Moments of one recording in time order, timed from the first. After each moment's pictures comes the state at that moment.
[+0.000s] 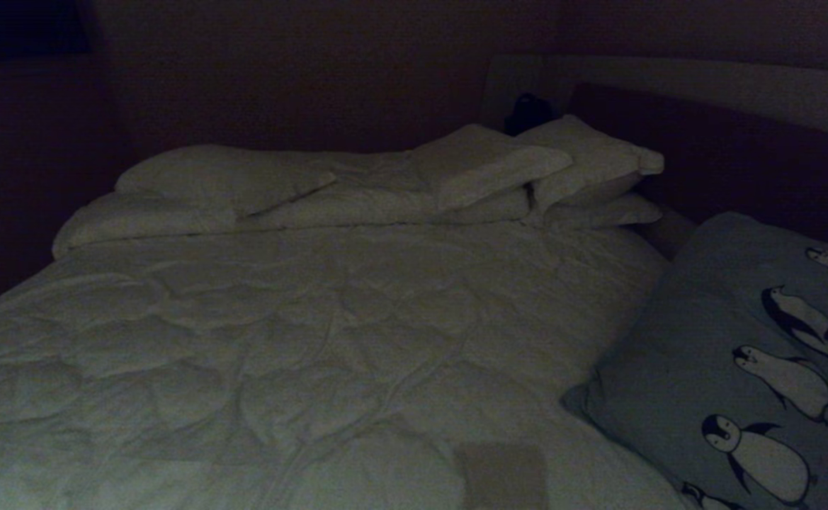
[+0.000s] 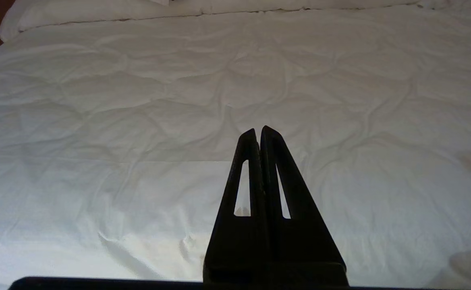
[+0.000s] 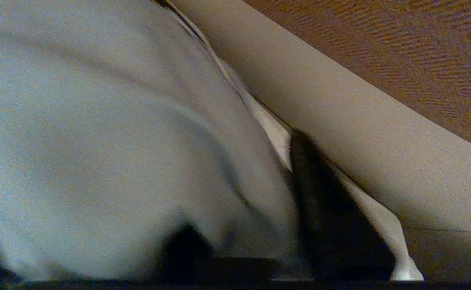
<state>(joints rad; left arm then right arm) 0.00 0.00 0.00 0.00 0.00 0.00 -0.71 2.08 -1.30 -0.30 0.11 0.17</state>
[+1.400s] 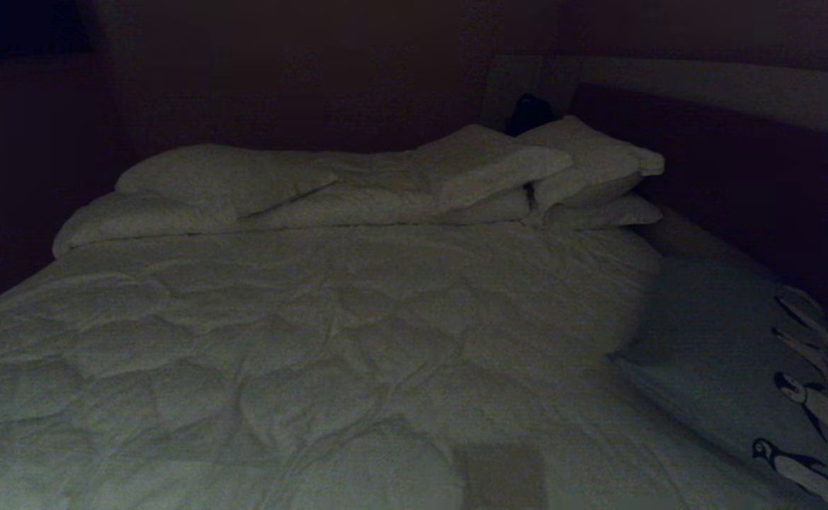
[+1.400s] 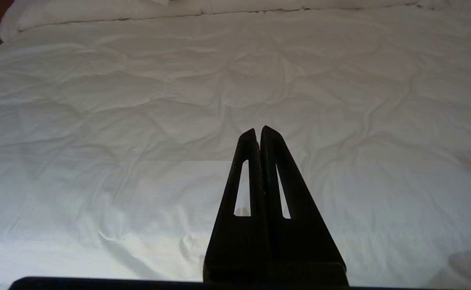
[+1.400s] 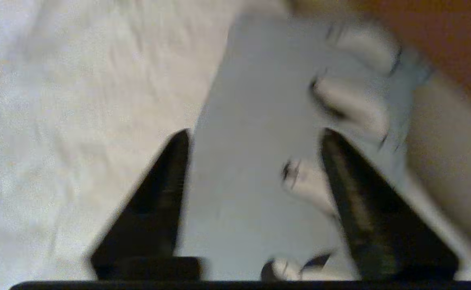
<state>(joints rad) 0.00 0.00 0.00 0.00 0.00 0.00 -0.50 1.68 -1.31 0.01 0.21 0.18</state>
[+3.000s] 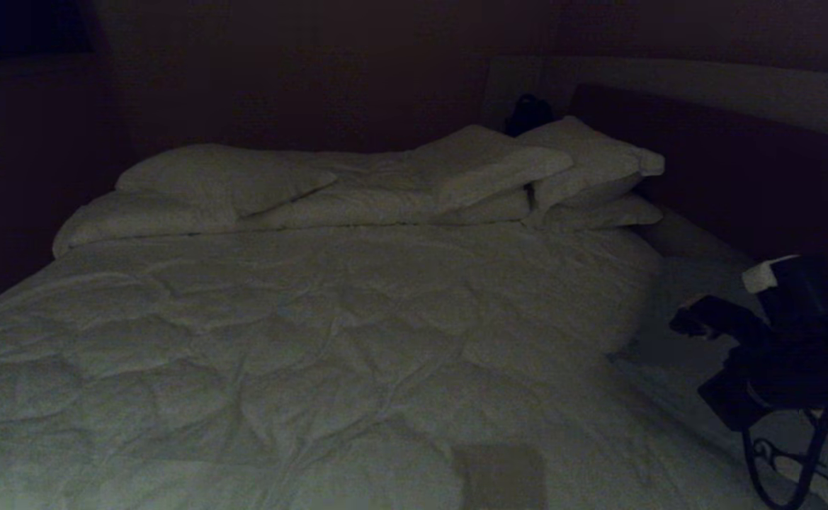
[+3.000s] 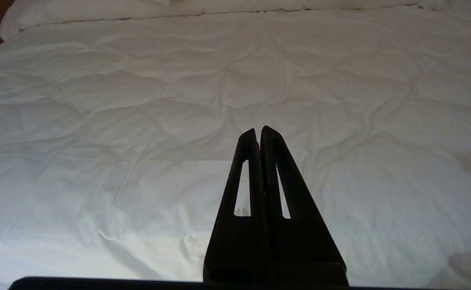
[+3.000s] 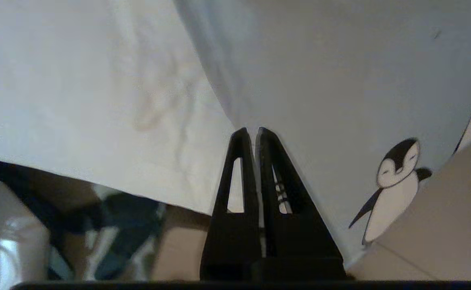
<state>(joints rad) 0.00 0.00 0.00 0.00 0.00 0.00 0.12 1.61 -0.82 0.11 -0.20 -0.45</state>
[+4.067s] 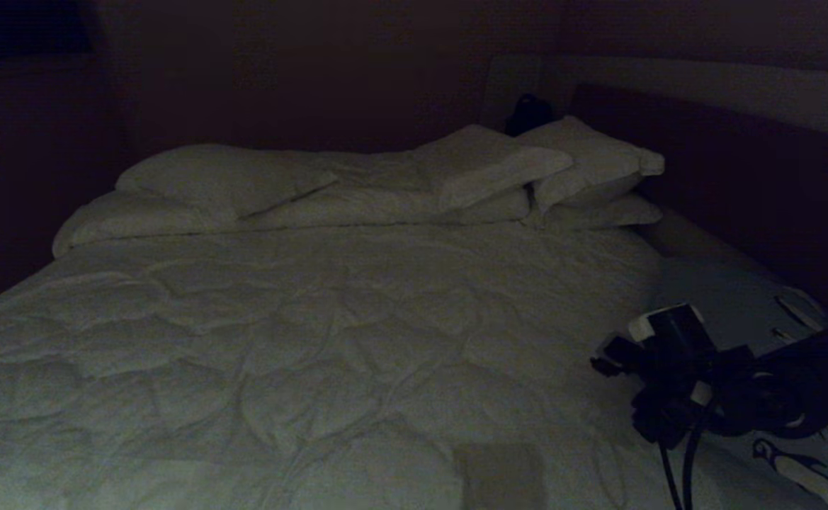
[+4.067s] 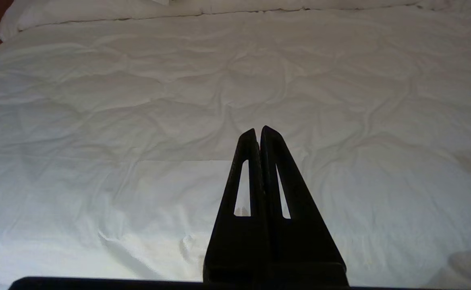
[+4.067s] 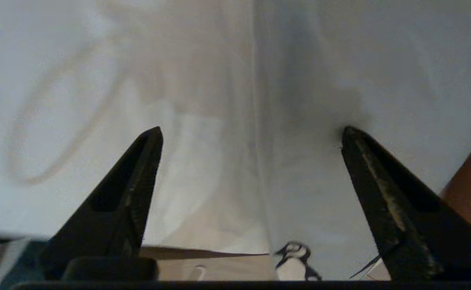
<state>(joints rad) 0.00 0.00 0.00 0.00 0.00 0.00 0.30 1.89 -0.76 -0.20 -0.52 -0.51</state>
